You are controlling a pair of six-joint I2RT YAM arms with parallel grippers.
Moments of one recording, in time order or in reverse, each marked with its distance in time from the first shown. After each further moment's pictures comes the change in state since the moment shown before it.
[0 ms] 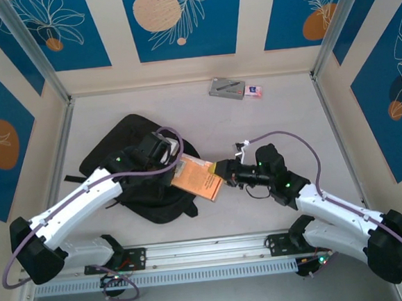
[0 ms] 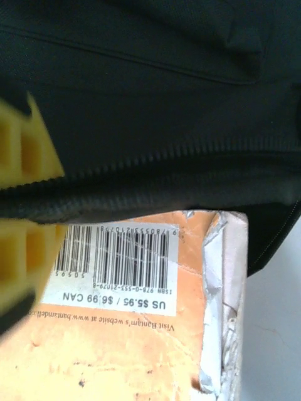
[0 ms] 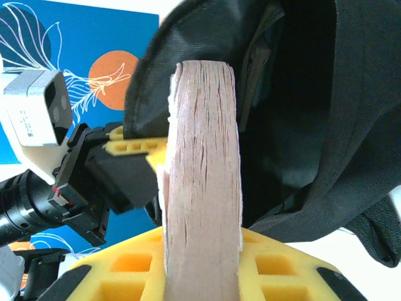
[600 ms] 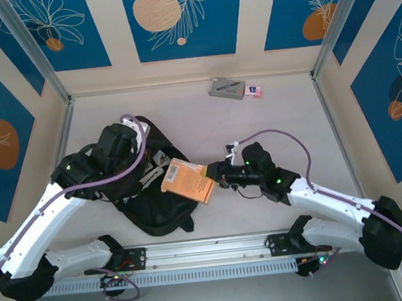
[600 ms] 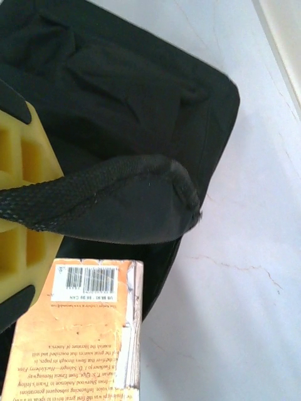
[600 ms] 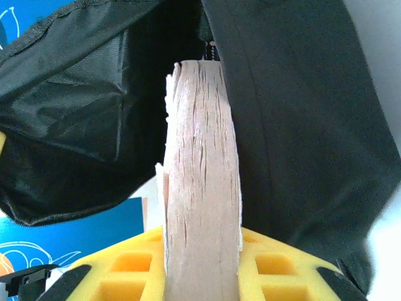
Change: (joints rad) left arm 0.024 -0.155 0.279 -0.230 -0.217 0.089; right arm 0.101 0.147 0.115 -0.066 0.075 0.001
